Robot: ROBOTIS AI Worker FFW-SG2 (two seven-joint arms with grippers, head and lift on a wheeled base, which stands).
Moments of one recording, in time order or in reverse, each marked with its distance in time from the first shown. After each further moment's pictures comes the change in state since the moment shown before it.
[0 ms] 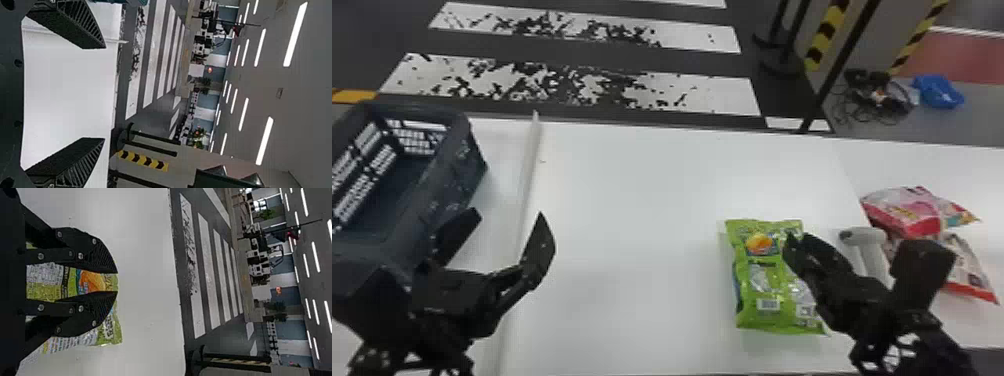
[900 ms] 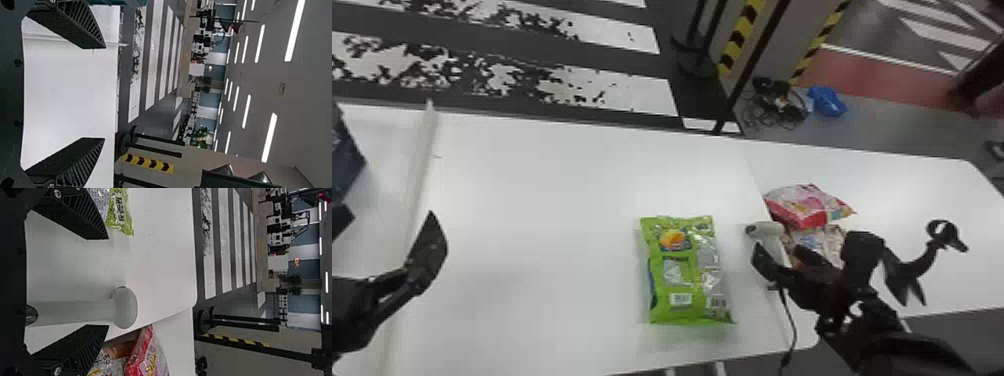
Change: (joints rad) left arm -0.063 0.013 0.004 0.075 -0.028 -0.007 -0.002; right arm -0.164 -0.115 -0.241 0.350 0.012 -0.012 0.168
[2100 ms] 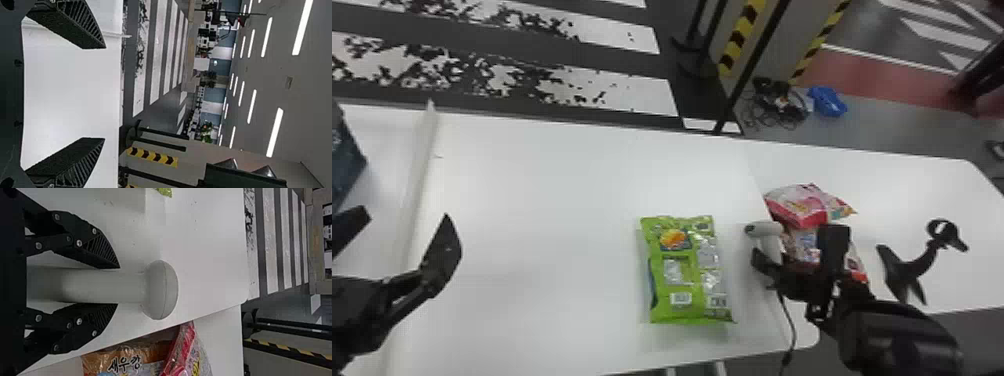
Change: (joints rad) left arm 0.015 -0.007 -0.019 -0.051 -0.015 0.060 -0.011; right arm -0.212 -0.089 0.076 0.317 0.082 0.099 0.047
